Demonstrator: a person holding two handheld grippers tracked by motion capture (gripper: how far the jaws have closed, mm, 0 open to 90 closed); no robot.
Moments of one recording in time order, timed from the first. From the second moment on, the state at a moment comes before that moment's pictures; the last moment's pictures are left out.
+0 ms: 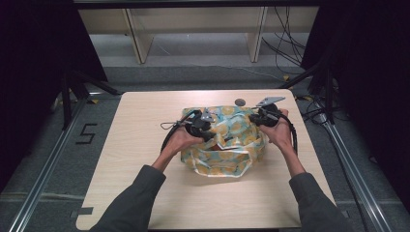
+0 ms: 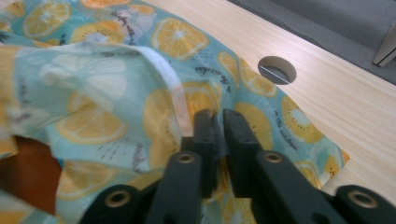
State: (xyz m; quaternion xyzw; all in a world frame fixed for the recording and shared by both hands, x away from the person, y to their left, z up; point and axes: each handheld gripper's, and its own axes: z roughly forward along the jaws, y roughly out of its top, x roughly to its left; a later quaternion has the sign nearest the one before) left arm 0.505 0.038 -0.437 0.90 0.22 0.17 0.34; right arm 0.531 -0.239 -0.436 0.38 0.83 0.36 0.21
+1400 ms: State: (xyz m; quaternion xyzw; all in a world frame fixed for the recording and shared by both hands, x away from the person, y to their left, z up) left arm 0.551 0.076 -0.402 0.78 0.39 0.12 0.47; right arm 0.551 -0.196 -0.382 0.33 0.85 0.30 0.28
